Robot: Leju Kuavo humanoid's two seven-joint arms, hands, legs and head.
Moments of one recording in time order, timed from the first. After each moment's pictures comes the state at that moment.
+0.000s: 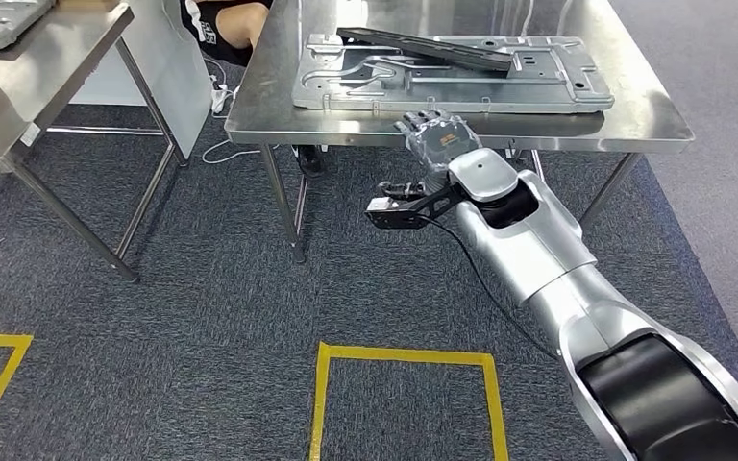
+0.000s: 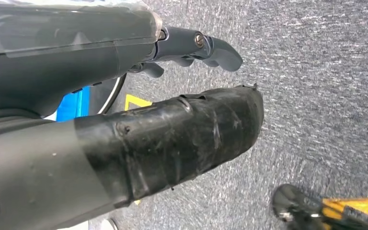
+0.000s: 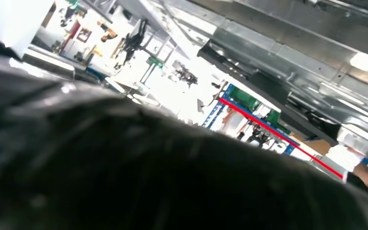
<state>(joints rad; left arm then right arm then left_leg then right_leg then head) -0.06 -0.17 1.42 -0.49 -1.16 -0.06 -0.06 -1.13 0.04 0.79 -0.79 1.22 0.21 -0.11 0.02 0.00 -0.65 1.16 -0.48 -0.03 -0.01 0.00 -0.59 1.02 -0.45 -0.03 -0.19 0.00</state>
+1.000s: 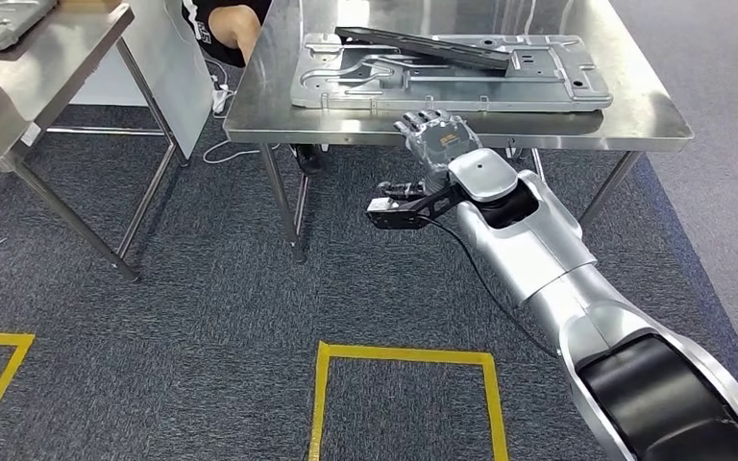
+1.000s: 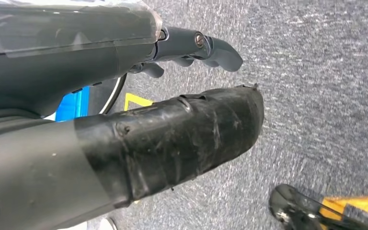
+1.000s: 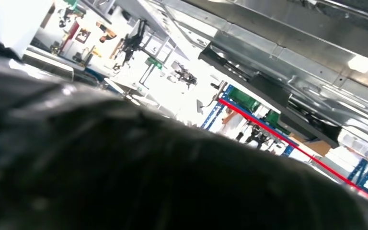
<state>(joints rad) -0.06 -0.17 1.42 -0.49 -1.16 -0.06 -0.06 -1.13 0.04 0.79 -0.79 1.22 0.21 -0.11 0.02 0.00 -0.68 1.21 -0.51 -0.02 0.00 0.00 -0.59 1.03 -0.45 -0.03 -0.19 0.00</state>
